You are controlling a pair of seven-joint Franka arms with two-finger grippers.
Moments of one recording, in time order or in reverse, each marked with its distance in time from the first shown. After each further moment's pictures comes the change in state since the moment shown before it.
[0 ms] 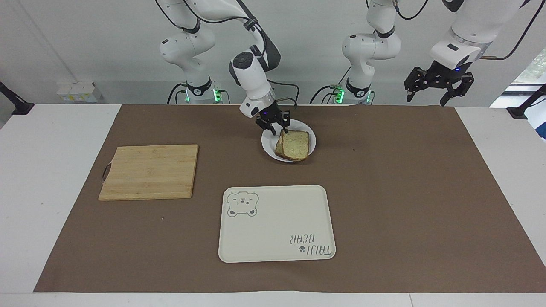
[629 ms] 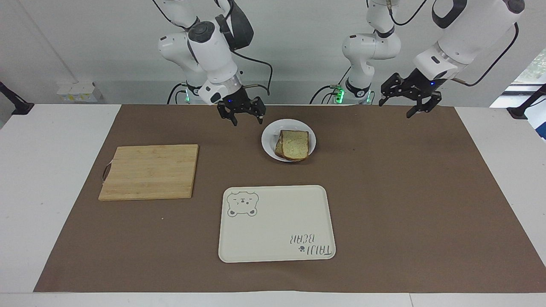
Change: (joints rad) left arm 0.000 -0.030 -0.003 -0.219 -0.340 0.128 0.111; right arm -0.297 -0.065 -0.005 0.318 -0.205 -0.498 -0.054
